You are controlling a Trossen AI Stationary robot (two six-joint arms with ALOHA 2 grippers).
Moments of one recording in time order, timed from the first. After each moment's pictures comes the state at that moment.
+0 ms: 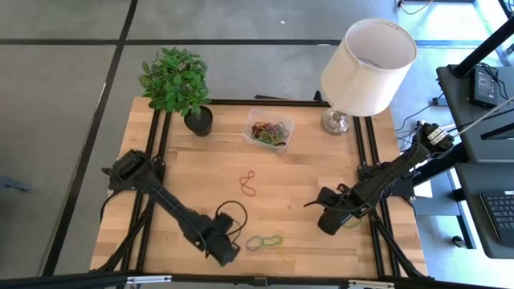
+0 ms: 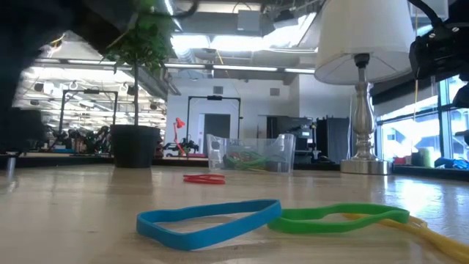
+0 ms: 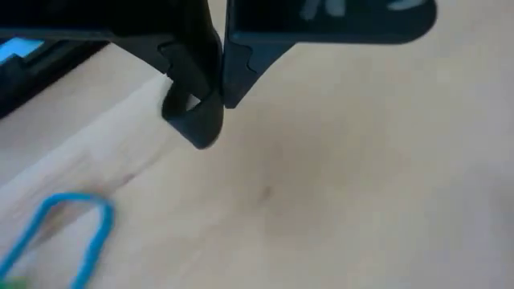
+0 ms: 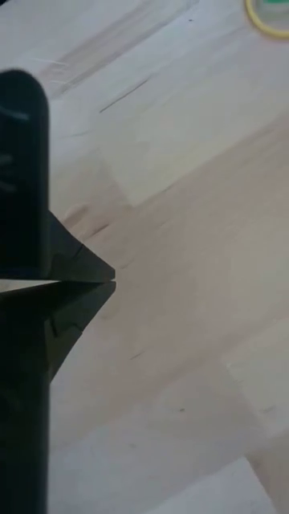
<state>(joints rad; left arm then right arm) -0.67 1.92 1.35 -0.74 -0.11 -1.67 0.66 1.38 0.75 -0.71 0.16 1.22</state>
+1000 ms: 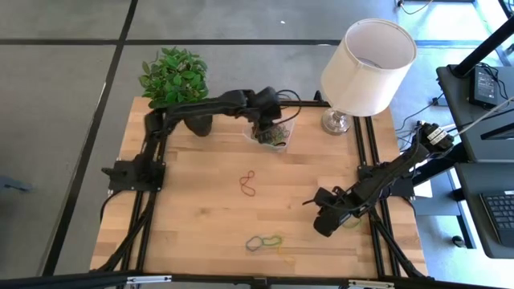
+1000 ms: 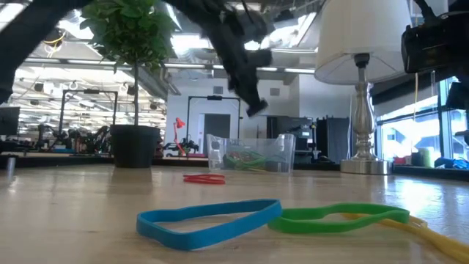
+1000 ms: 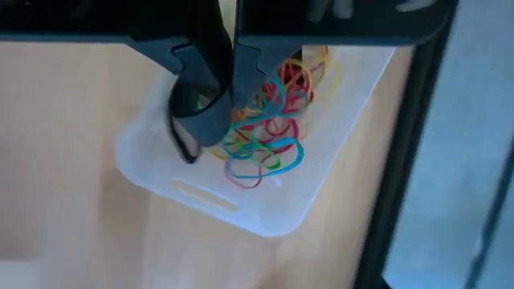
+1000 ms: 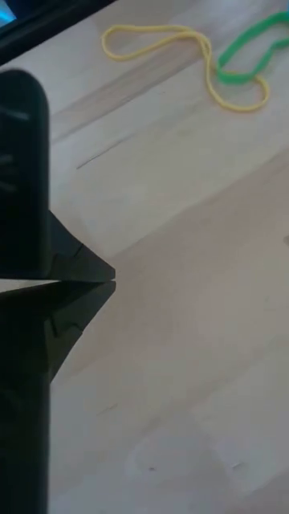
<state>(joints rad) 0.36 2.02 1.82 -0.77 -0.01 0.22 0.64 1.38 0.75 -0.59 0.17 1.23</state>
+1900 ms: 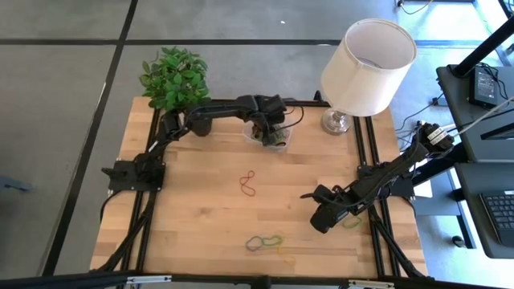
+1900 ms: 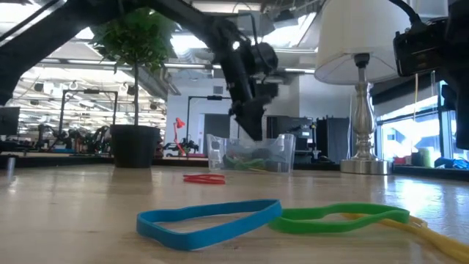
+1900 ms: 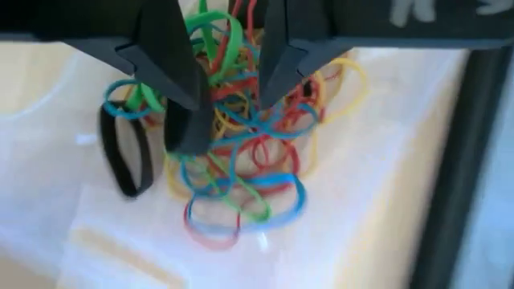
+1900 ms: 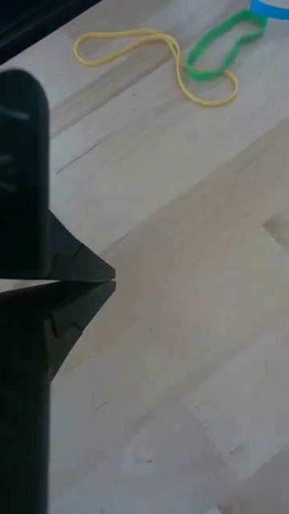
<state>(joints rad) 0.39 2.23 1.90 -0.81 -0.05 0.14 0.61 1.38 0.75 -0.58 0.17 1.28</state>
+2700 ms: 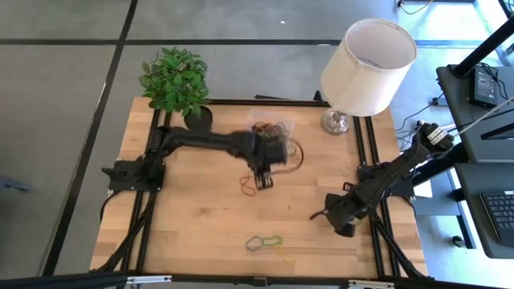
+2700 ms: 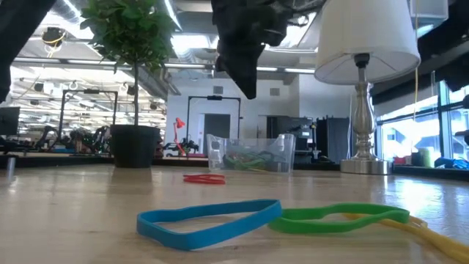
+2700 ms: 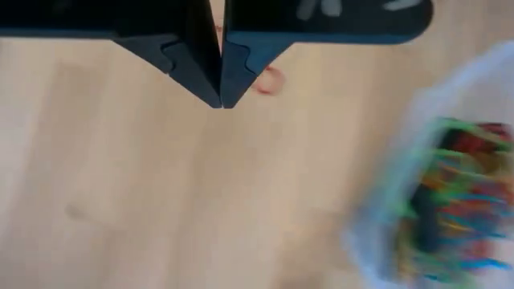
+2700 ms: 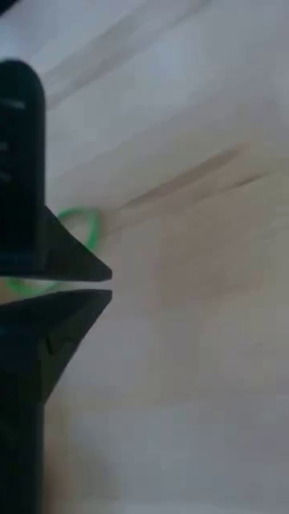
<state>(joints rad) 0.00 2.05 1.91 -1.11 -0.09 -0.25 0.68 1.38 0.75 -0.90 -0.06 0.97</state>
